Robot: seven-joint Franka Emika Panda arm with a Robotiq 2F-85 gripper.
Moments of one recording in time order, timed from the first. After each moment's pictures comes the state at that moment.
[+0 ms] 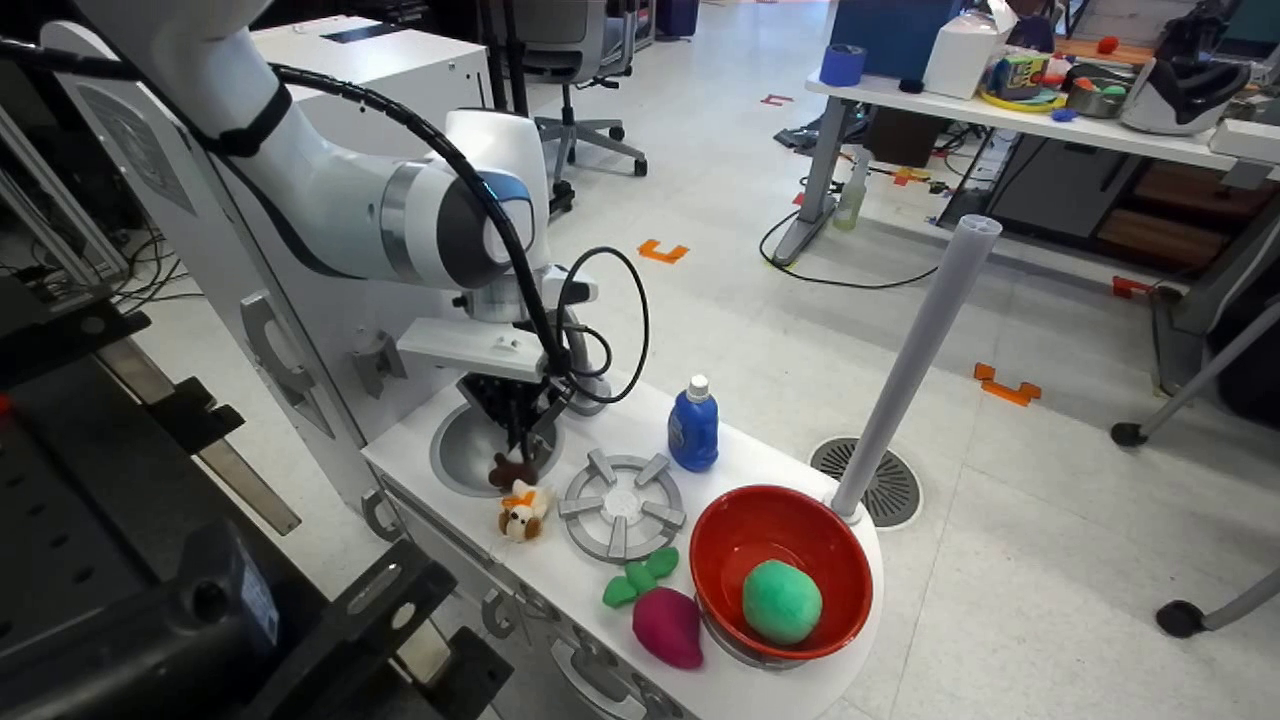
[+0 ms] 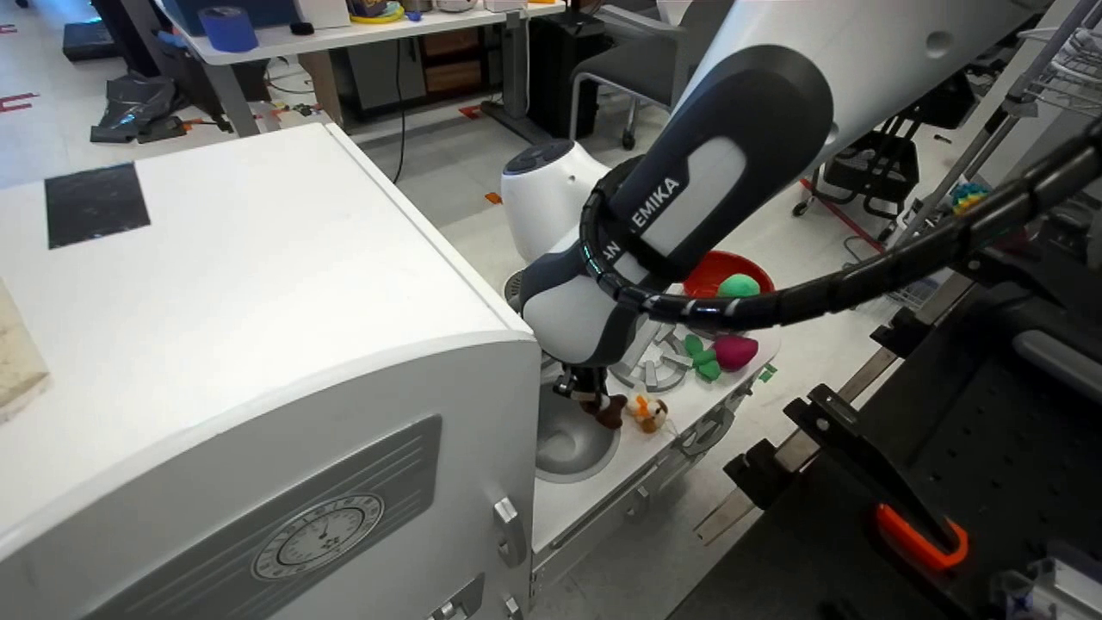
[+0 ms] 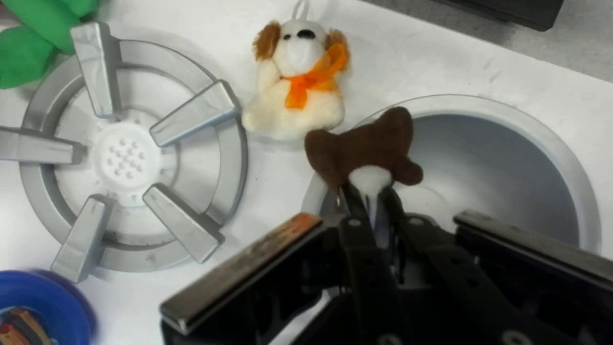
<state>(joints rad) 0.21 1.49 -0.02 -1.21 -0.17 2.45 -0.04</state>
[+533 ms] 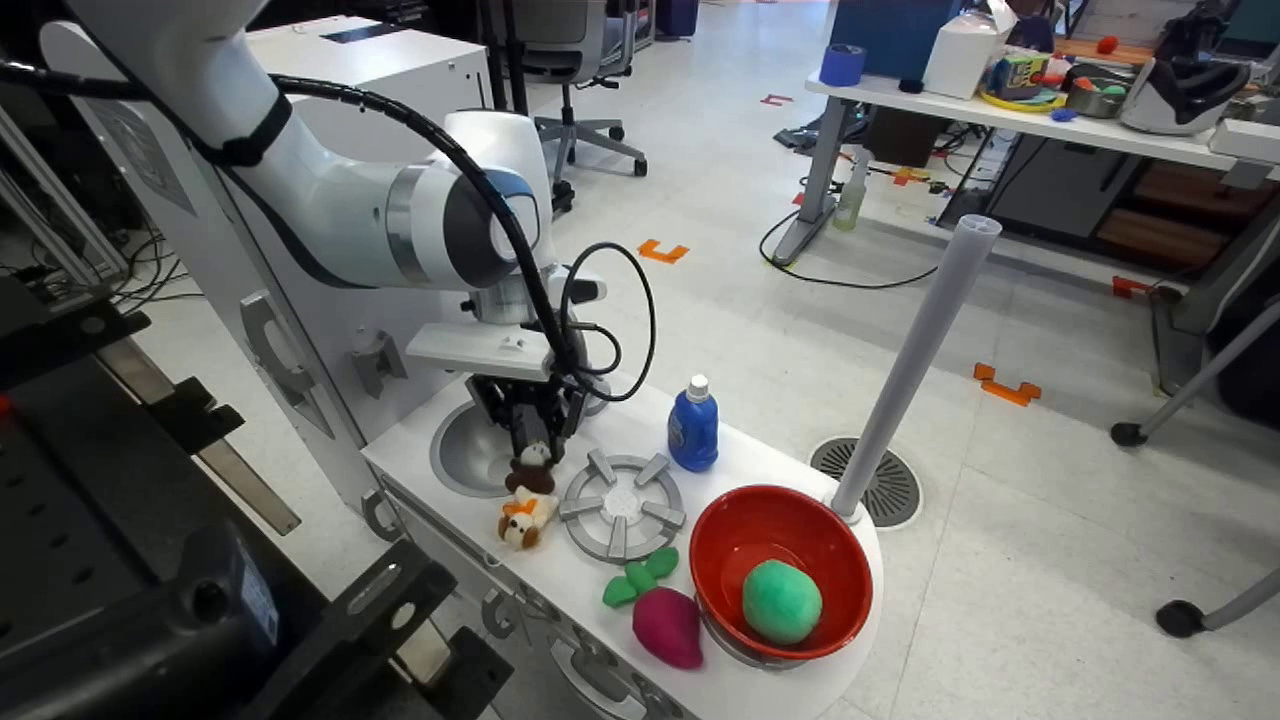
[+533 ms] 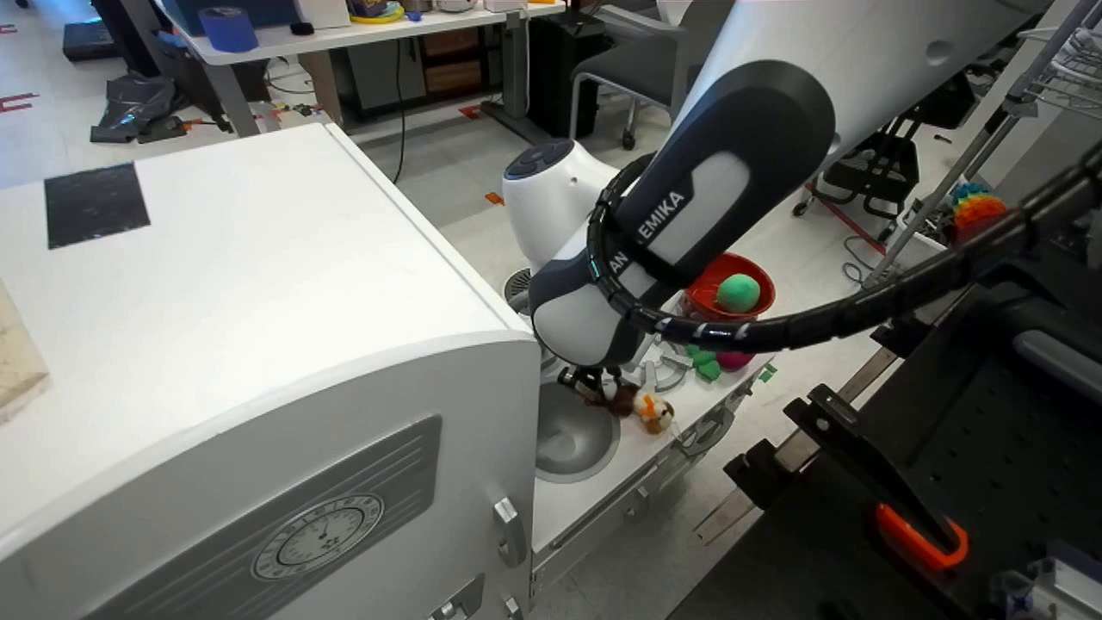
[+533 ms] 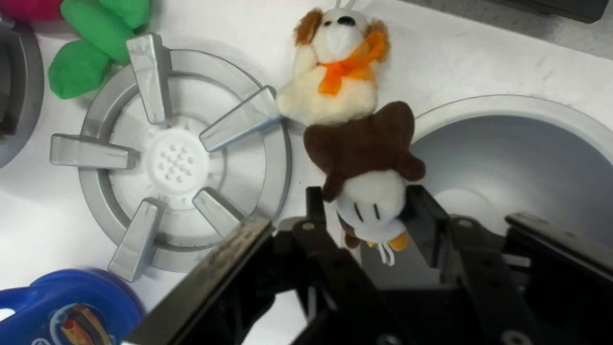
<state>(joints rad) 0.24 1.49 -0.07 -1.22 -0.19 2.45 0.02</state>
